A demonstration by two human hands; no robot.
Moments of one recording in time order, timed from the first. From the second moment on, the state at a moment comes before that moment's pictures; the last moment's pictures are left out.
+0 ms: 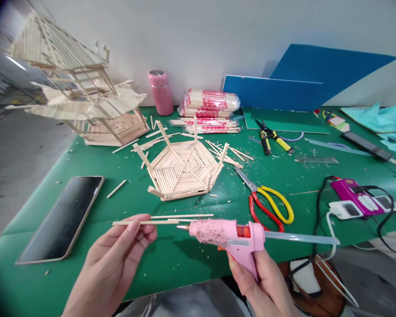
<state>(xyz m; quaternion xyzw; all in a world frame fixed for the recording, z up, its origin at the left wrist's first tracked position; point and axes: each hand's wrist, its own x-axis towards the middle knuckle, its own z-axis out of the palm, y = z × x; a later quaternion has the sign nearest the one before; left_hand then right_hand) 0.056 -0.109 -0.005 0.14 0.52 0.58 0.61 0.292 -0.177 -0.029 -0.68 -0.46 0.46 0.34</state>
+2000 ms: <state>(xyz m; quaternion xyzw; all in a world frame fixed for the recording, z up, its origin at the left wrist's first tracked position) 0.058 -0.111 -0.005 0.15 0.52 0.58 0.61 0.290 -0.175 -0.033 -0.68 -0.45 0.46 0.36</state>
